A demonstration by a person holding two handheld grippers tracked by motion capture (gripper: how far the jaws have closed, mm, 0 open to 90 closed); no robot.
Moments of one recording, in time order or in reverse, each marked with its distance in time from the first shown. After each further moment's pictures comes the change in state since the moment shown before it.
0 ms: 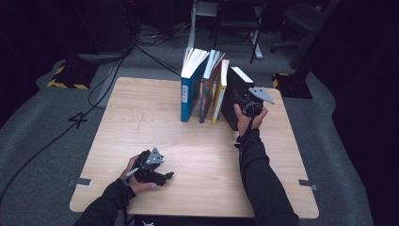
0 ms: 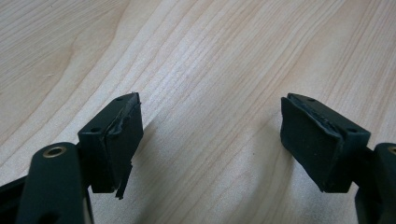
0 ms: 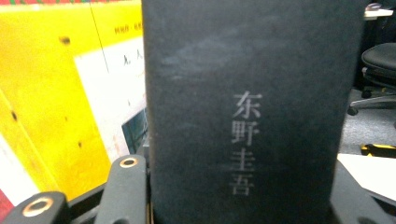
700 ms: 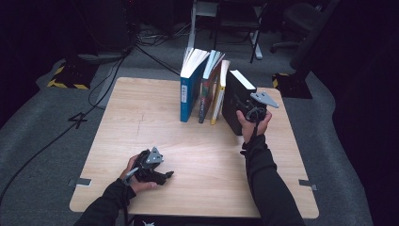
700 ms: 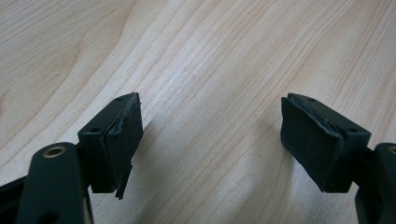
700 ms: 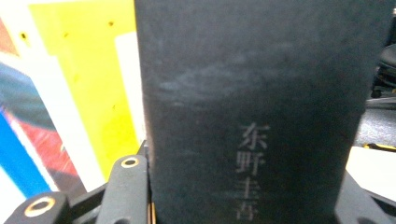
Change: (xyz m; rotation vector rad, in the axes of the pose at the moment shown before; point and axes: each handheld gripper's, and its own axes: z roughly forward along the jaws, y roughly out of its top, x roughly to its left) left arm 0.001 0.000 0.000 -0.001 0.017 -0.011; right arm 0.002 0.006 -0.027 0.059 0.044 -0.051
